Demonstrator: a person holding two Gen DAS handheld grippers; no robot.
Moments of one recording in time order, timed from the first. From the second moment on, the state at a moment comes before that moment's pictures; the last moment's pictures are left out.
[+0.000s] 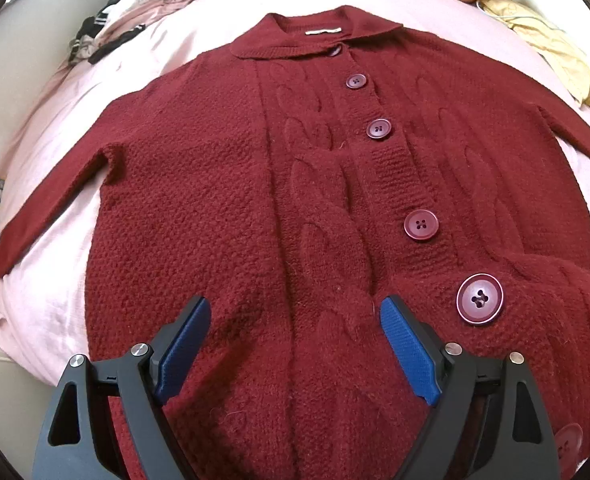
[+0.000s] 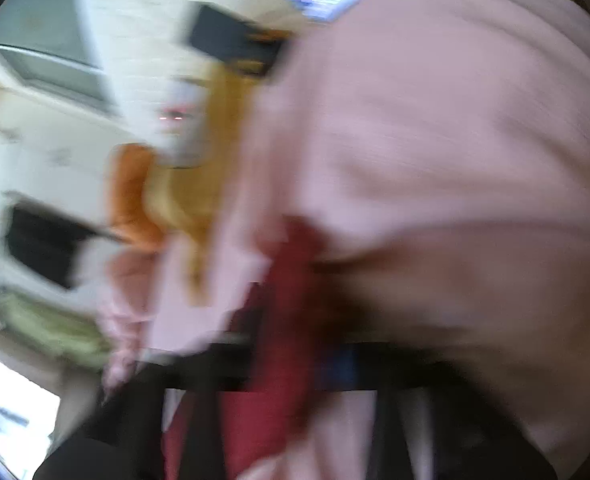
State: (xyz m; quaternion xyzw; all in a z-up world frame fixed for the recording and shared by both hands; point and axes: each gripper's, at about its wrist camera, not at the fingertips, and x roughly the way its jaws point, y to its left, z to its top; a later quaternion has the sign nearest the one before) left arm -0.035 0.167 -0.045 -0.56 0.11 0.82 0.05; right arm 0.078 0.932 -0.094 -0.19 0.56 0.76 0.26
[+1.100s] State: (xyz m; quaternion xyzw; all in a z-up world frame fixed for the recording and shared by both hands) left arm -0.025 0.154 -0.038 -0.52 0.07 0.85 0.08; right arm -0.091 0.730 0.026 -0.31 0.37 0.87 0.14
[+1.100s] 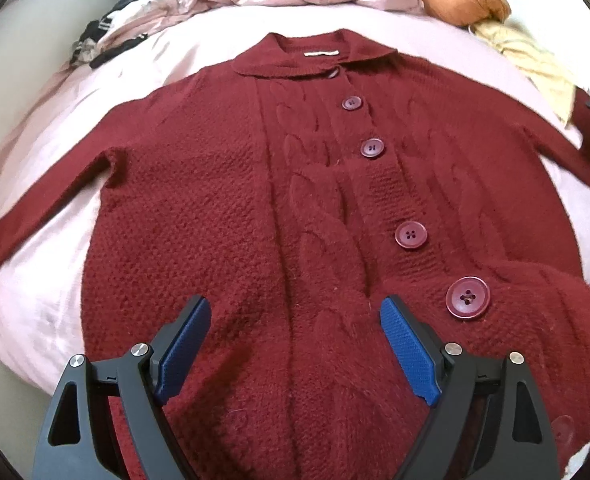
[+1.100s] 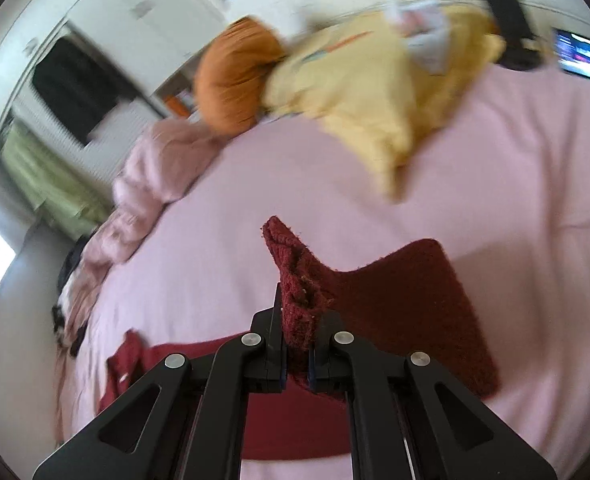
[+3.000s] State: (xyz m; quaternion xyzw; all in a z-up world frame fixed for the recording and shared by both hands) left arm -0.001 0.024 -0.039 -0.36 -0.33 0.86 0.16; right arm -0.295 0.080 -0.079 -0.57 0.19 0.75 -0.26
